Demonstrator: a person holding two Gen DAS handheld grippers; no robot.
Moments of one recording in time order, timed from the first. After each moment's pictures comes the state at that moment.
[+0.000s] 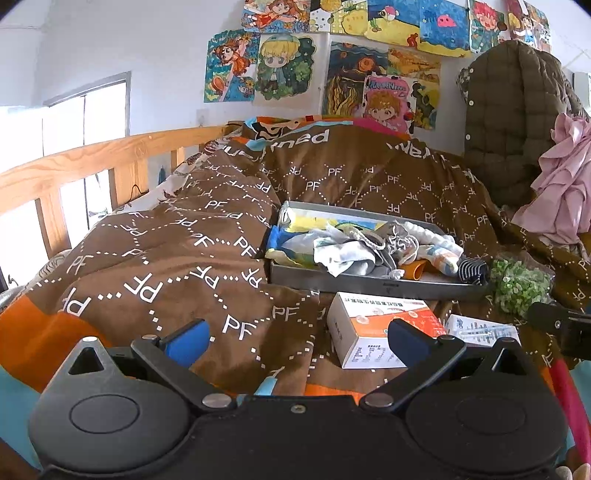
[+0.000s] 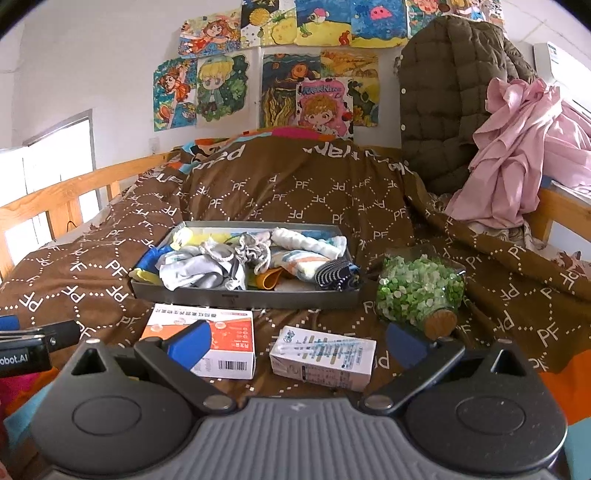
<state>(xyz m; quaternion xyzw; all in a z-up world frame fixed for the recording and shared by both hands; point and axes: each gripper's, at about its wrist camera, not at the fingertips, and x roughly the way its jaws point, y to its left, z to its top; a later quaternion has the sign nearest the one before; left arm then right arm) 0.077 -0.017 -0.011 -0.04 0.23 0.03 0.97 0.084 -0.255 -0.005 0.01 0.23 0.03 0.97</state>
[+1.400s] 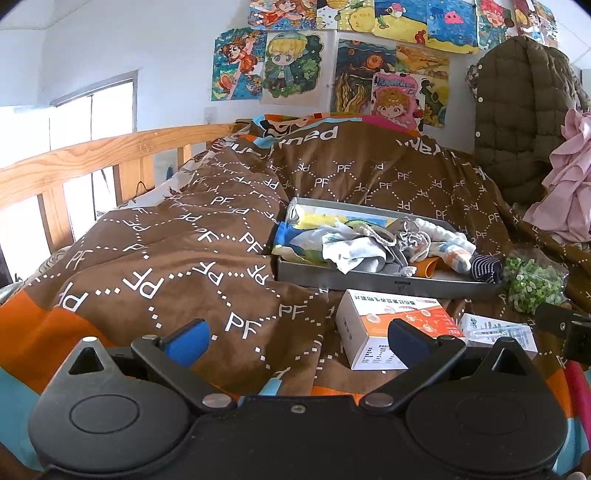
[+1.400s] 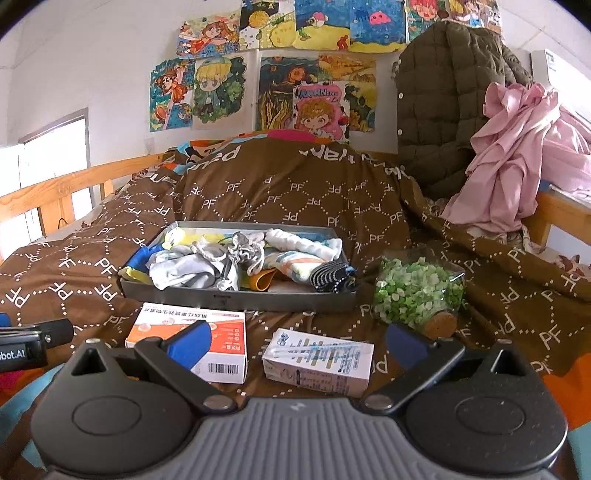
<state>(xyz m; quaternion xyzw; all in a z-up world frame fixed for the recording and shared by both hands) 0.087 -0.020 -0.021 -0.03 0.23 0.05 0.97 0.093 -0.253 -0.017 -0.01 0.21 0.02 0.98</state>
